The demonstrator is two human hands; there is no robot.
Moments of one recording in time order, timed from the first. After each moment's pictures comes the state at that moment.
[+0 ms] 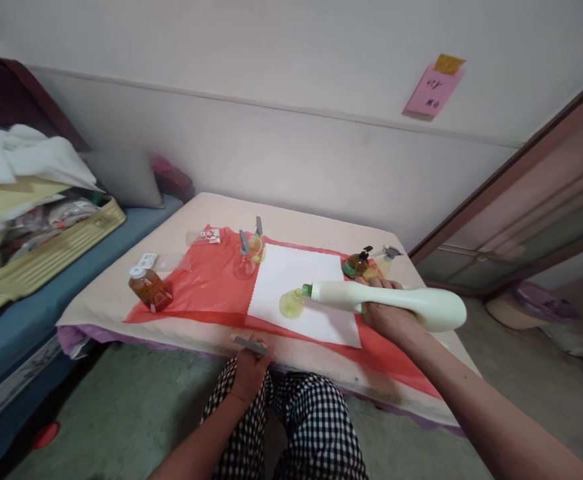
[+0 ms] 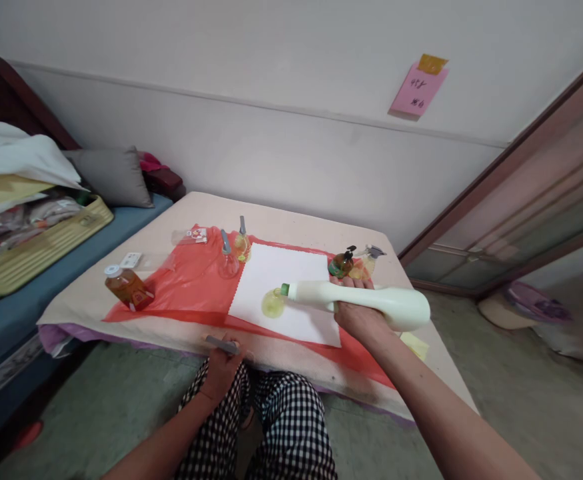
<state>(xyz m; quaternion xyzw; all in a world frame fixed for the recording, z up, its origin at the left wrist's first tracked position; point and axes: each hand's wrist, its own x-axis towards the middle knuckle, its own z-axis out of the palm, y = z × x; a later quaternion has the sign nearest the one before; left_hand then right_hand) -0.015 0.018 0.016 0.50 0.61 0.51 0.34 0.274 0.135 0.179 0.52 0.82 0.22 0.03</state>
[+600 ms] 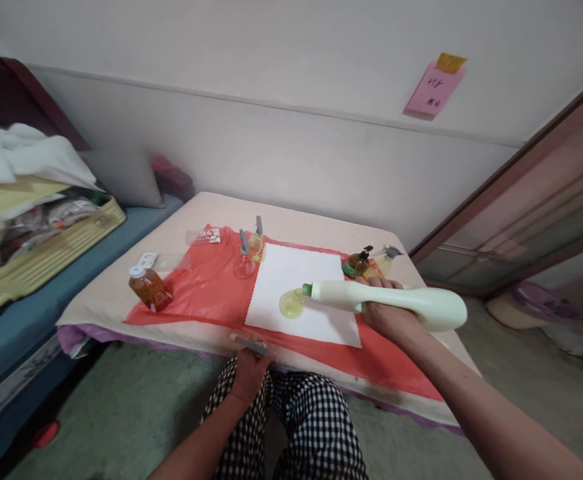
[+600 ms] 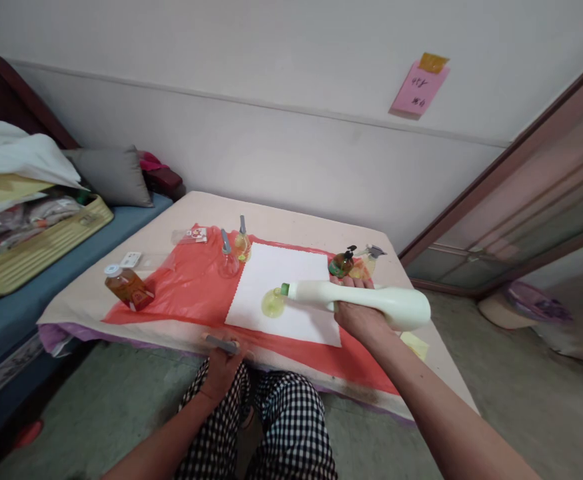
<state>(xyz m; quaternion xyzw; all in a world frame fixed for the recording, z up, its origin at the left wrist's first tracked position) -0.015 0.018 0.005 0.50 0.60 0.52 0.35 0.278 0.138 0.173 0.52 0.82 0.24 0.03</state>
